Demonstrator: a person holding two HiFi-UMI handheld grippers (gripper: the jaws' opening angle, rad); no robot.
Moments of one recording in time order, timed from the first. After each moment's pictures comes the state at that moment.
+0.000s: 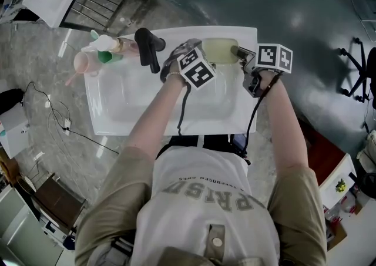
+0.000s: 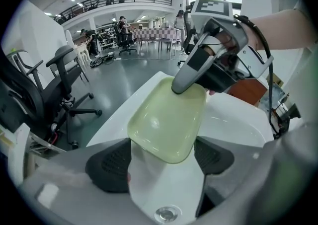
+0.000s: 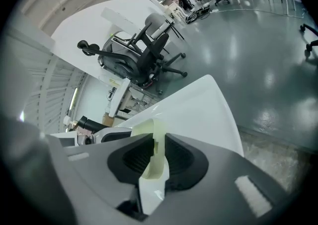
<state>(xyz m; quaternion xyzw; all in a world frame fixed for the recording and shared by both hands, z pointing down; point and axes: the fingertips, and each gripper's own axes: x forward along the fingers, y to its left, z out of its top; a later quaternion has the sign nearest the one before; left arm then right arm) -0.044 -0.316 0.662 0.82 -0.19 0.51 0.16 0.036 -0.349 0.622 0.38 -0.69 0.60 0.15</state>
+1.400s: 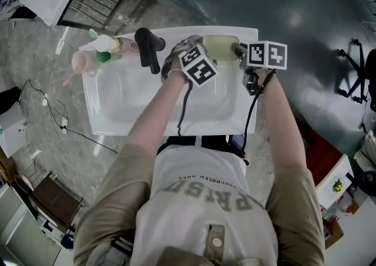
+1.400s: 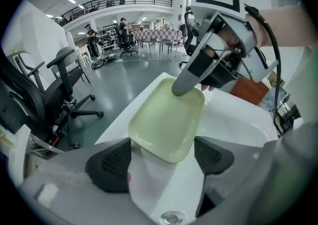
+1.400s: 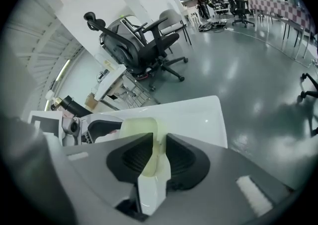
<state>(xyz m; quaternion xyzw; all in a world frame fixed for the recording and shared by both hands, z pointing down) -0.040 -0.331 0.666 0.83 -0.20 0.50 0.15 0.041 -0.362 0.627 0.42 -0.70 0.51 0.27</state>
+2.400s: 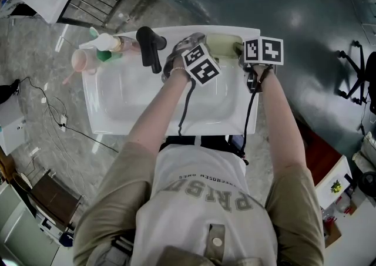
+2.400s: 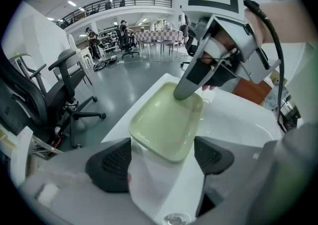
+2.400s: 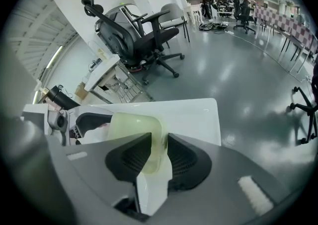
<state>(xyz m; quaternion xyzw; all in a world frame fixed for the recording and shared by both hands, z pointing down) -0.038 -0.338 0.667 0.83 -0.21 0.50 0.14 0.049 -0.364 0.638 0.44 -0.67 0.49 0.34</state>
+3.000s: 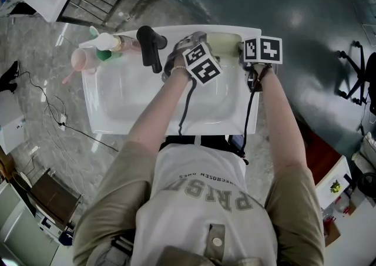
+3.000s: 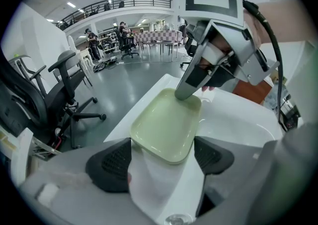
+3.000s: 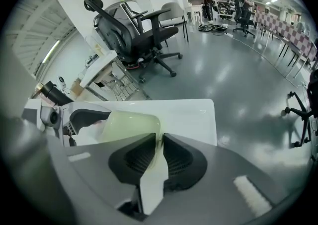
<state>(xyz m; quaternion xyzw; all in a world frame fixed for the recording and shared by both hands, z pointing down) -0.036 -0.341 0.667 0.83 -0.21 0.50 0.13 0.055 -0.365 0.644 0.45 -0.66 0.47 0.37</state>
